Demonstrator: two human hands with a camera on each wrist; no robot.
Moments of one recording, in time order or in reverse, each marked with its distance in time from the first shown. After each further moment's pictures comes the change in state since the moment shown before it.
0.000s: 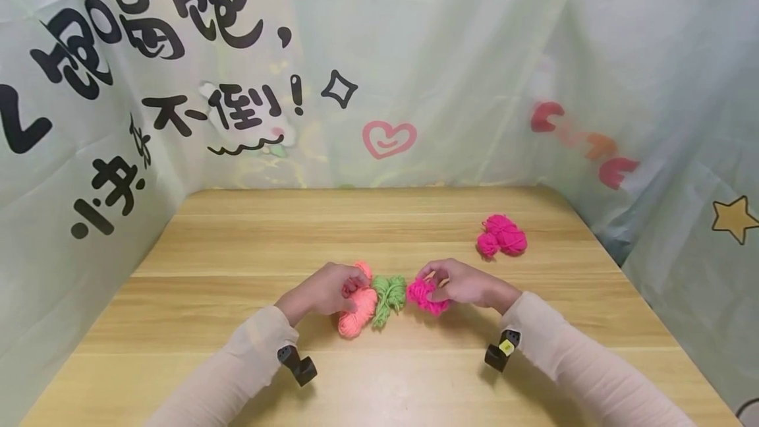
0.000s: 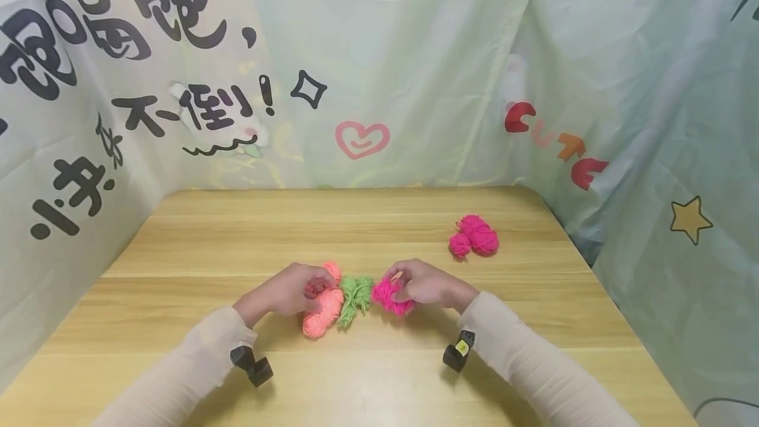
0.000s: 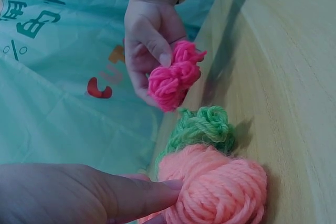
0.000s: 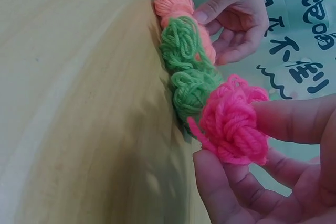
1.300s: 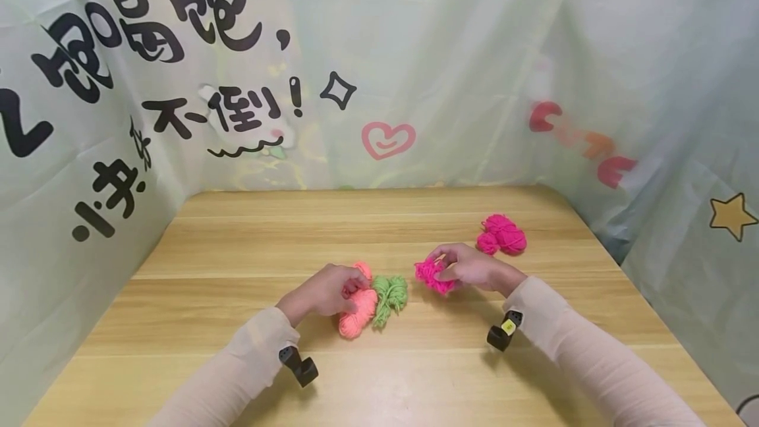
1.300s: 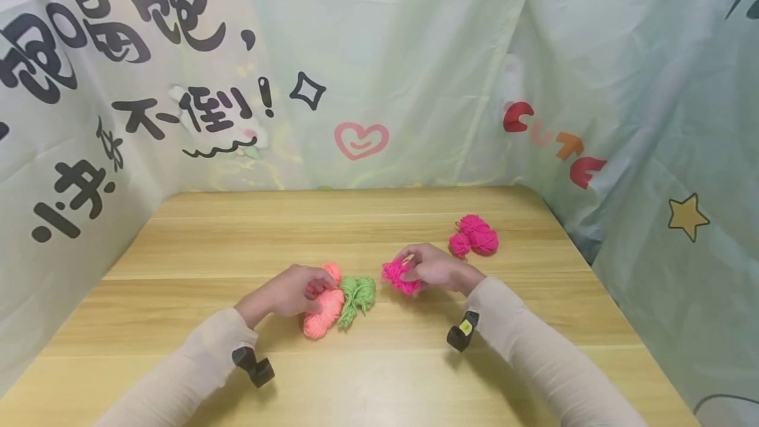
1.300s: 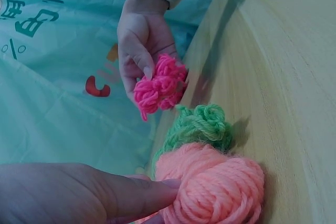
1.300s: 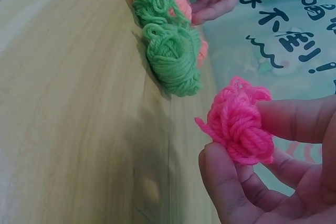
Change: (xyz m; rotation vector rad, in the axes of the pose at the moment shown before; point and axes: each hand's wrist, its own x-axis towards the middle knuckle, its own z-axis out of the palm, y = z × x) left_hand 0.000 0.002 0.001 0.013 -0.008 -0.029; right_hand 0.007 0.003 -0.027 0.074 0.086 0.072
